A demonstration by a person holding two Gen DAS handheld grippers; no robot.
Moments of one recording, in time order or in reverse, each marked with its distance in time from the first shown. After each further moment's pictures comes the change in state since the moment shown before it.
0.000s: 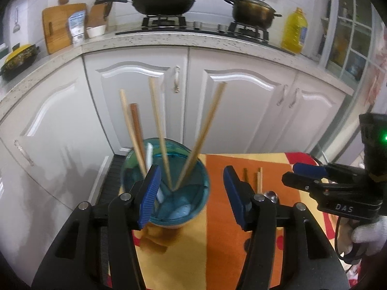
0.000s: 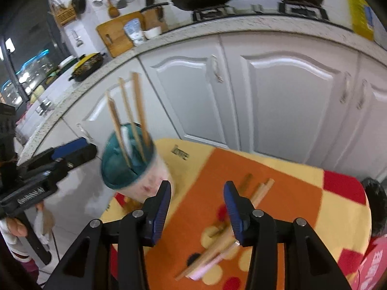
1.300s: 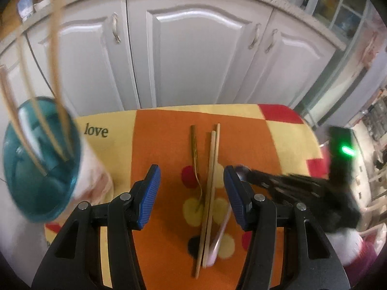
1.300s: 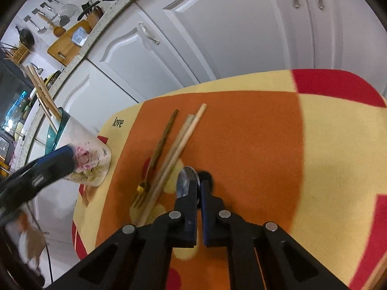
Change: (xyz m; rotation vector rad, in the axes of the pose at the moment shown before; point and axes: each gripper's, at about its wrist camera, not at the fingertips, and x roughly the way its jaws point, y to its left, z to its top) left arm 0.117 -0.110 -0.026 0.076 0.278 -0.095; right arm 0.066 -0.126 -0.082 0.299 0.105 0.042
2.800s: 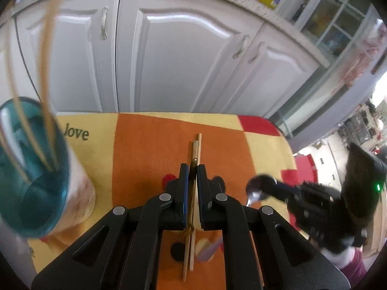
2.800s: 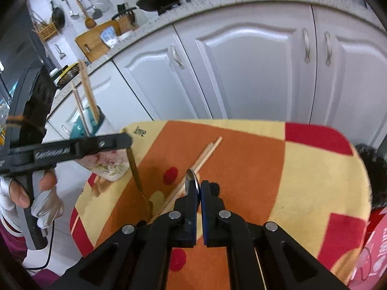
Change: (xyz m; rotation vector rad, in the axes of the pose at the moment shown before) left arm -0.022 0.018 0.013 -0.062 -0.020 -0.206; right arm -0.077 0.039 -0.009 -0.214 -0.143 -0.044
